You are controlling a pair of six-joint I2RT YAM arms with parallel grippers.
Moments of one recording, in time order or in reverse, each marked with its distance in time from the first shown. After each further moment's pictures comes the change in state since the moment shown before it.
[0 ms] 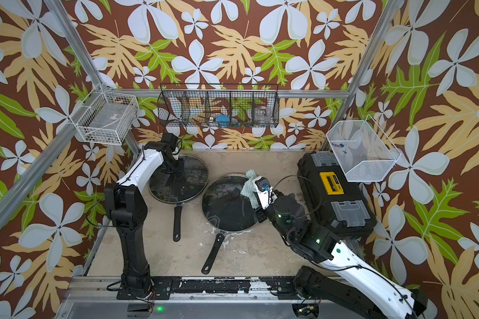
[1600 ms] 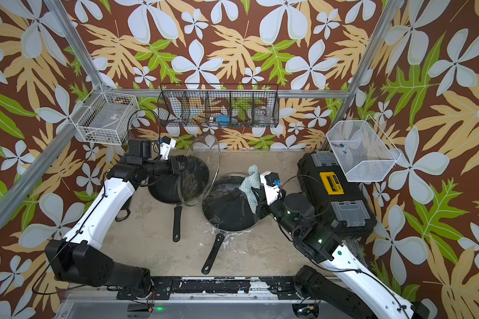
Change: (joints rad) left arm 0.001 -0.687 -0.572 0.516 0.799 -0.312; right arm -0.145 -0.036 -0.059 0.176 -0.312 0.161
